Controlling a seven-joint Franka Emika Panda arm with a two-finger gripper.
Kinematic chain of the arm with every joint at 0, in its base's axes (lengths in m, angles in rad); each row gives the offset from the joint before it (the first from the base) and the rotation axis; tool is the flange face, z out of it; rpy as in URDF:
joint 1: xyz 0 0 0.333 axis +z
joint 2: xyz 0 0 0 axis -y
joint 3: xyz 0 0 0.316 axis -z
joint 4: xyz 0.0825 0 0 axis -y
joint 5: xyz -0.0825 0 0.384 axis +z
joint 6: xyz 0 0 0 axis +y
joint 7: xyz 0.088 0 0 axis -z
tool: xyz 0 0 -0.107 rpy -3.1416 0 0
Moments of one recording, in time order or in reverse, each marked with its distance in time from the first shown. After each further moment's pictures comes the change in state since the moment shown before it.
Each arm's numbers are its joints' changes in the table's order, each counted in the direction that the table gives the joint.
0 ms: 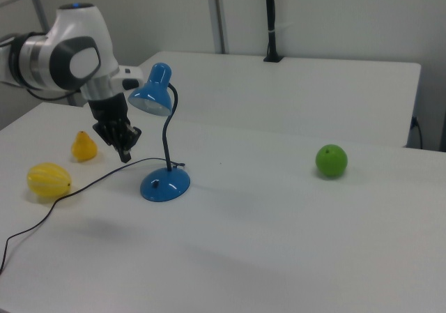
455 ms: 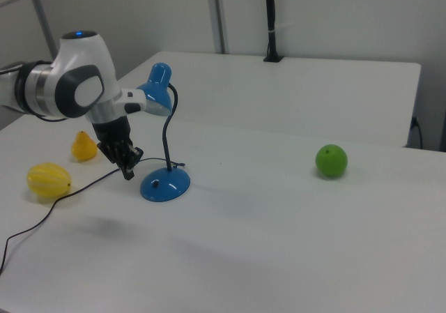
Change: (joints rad) arm 0.004 0.000 0.000 -0.143 0.000 -0.167 0.049
